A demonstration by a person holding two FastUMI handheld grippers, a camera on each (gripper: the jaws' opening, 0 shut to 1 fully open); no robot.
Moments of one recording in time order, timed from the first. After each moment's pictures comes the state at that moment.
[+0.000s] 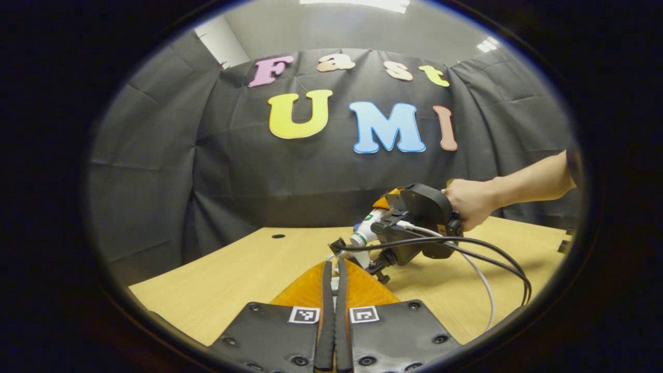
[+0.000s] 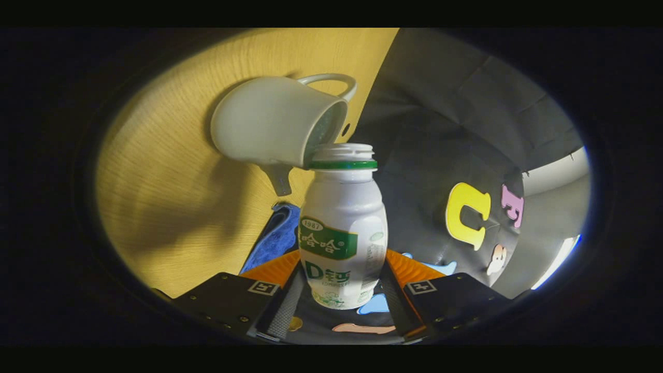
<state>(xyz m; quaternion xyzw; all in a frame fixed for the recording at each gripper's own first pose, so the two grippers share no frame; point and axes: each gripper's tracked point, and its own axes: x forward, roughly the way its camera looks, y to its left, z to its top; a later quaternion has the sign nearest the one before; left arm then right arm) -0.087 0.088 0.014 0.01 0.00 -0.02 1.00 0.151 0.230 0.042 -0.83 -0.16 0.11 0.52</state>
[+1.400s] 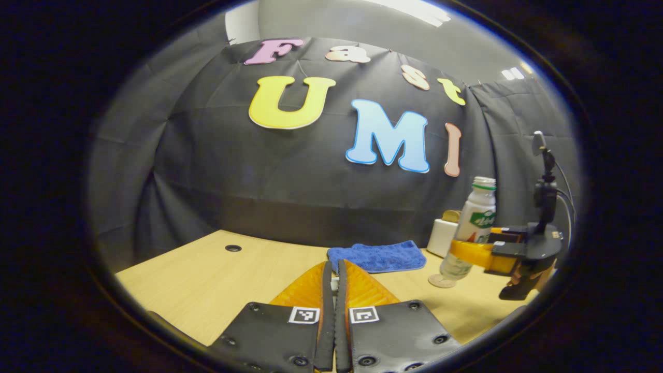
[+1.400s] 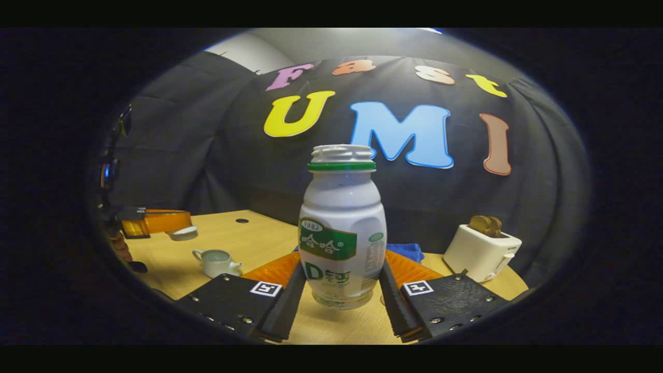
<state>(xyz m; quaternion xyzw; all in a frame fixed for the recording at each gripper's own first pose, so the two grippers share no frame) 0.096 0.053 0.053 -0.07 0.01 -0.09 0.99 0.093 0.084 0.085 -0.07 0.01 0.18 0.98</state>
